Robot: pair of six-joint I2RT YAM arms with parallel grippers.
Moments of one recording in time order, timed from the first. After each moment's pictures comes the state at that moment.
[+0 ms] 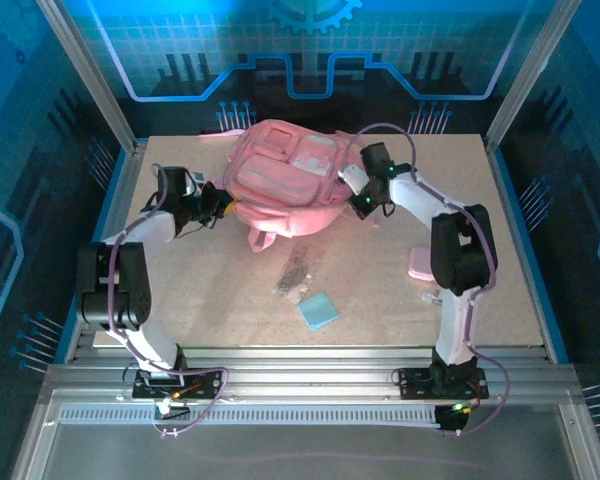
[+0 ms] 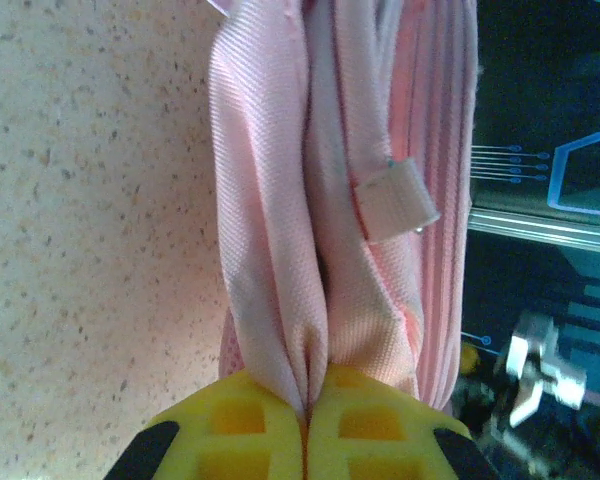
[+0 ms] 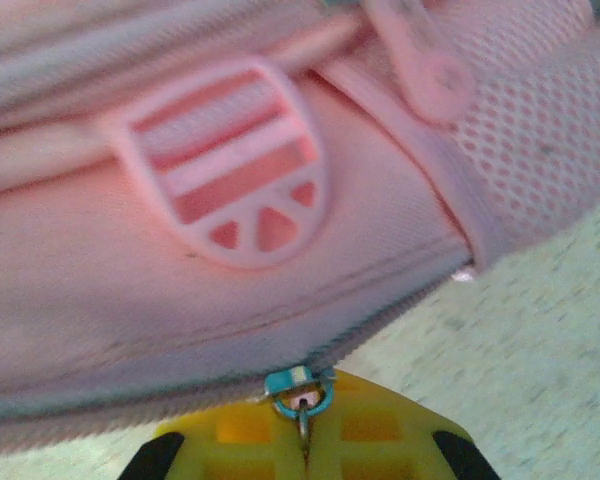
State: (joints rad) left arm 0.07 1.70 1.04 -0.07 0.65 -0.98; right arm 0.31 1.98 1.52 -0.65 -0.11 -0.40
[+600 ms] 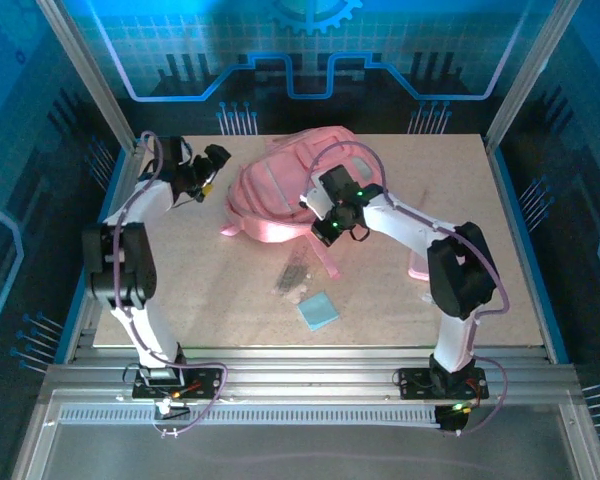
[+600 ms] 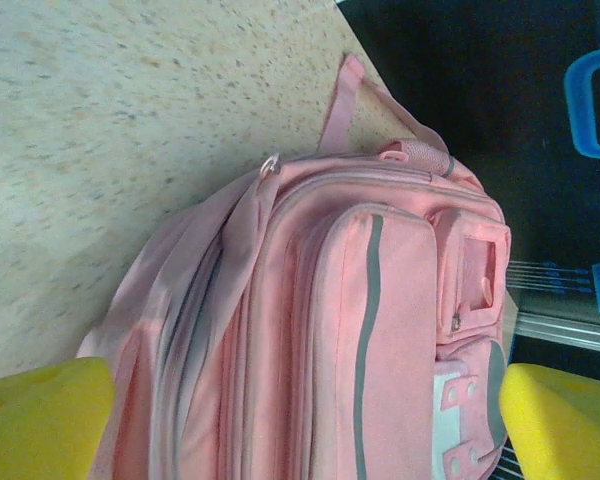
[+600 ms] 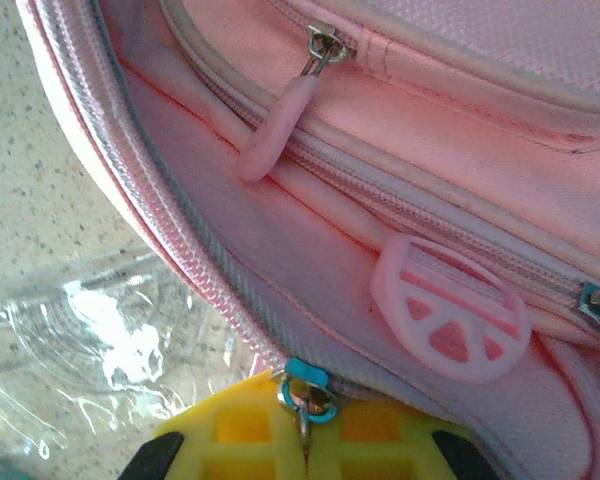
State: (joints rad) left arm 0.09 1.80 1.34 -0.24 0.42 -0.89; right arm 0.57 1.88 1.44 -0.66 -0.20 -0.22
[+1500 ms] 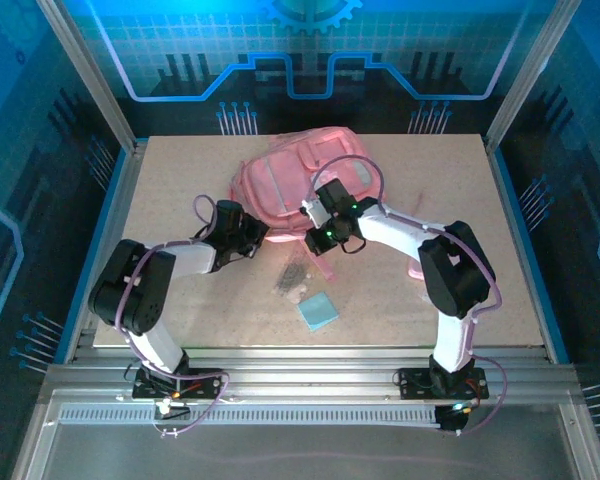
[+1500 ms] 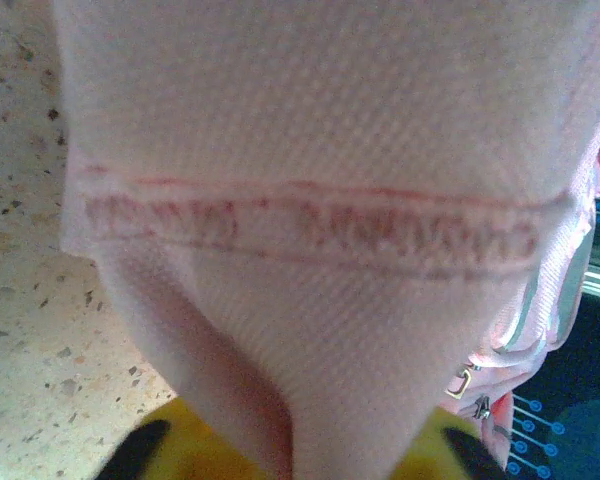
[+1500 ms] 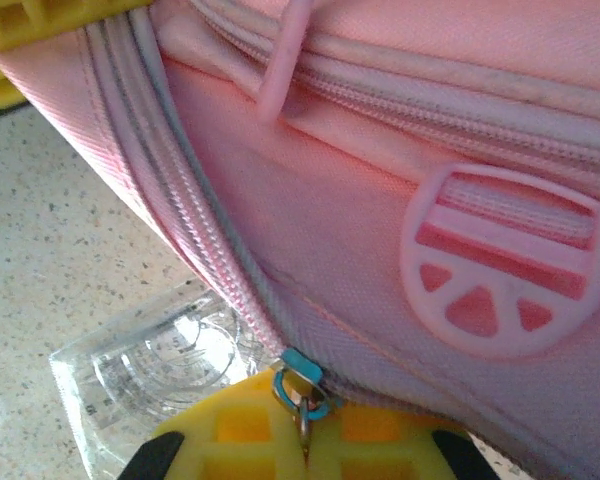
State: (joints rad) left arm -0.28 1.70 0.75 0.27 0.24 -1.35; right arm 0.59 1.89 1.32 -0.53 -0.28 0.07
